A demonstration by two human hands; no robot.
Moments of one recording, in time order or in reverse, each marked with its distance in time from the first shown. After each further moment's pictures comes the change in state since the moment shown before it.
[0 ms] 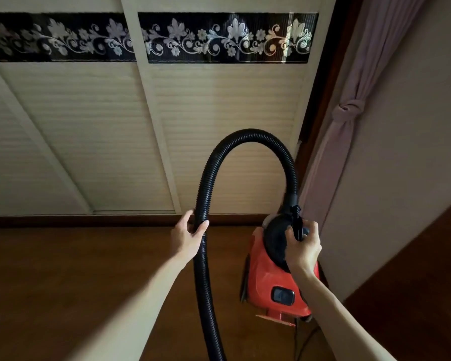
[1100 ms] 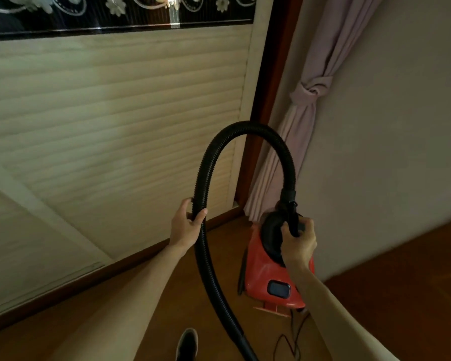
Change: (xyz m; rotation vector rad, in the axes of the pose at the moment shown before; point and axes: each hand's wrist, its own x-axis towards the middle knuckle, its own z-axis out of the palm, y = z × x) left_hand 0.392 0.041 0.203 -0.032 -0.593 0.121; right_hand 0.250 0.020 0.181 -0.119 0.454 0.214
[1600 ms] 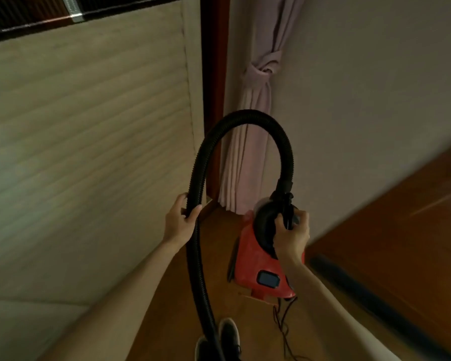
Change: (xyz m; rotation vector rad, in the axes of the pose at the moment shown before) left_hand 0.109 0.016 0.030 0.133 -0.300 0.144; right_hand 0.019 -0.004 0.040 0.037 0.294 0.129
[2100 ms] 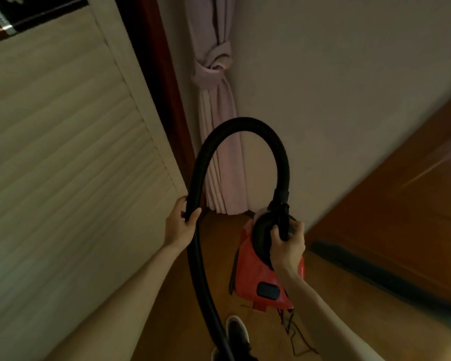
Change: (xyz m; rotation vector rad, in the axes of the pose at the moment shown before) left_hand 0.066 0.025 0.066 0.089 -0.145 0.071; right_hand 0.037 0.037 -0.005 0.051 0.091 0.133
